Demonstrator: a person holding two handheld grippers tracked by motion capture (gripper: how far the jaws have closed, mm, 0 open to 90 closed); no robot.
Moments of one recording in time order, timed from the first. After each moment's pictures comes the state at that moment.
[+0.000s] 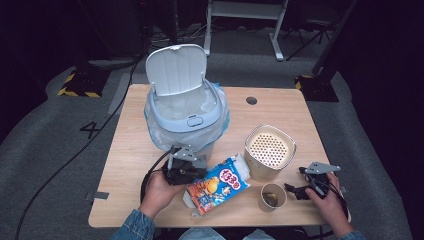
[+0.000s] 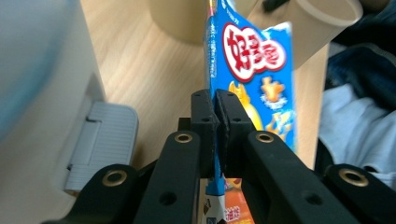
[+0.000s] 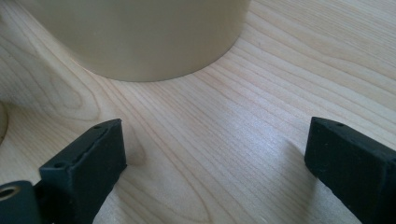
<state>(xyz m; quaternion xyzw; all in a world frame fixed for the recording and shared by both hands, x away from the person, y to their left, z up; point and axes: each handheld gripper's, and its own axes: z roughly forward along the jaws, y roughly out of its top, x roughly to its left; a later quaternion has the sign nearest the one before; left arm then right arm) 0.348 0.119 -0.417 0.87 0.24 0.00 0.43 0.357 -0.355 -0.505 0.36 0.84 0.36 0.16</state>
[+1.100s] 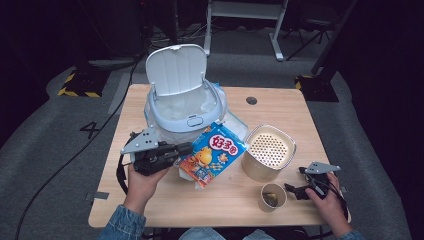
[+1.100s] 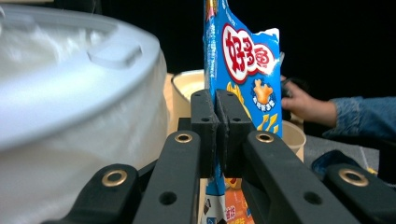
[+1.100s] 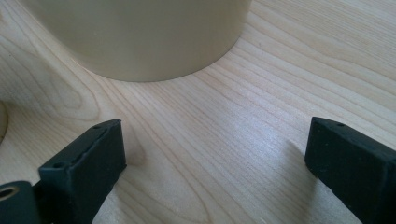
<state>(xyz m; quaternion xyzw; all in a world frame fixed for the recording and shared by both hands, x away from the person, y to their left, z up) 0.332 0.173 -0.336 0.76 0.20 0.10 0.61 0.358 -0.355 -0.505 0.36 0.85 0.36 0.16</state>
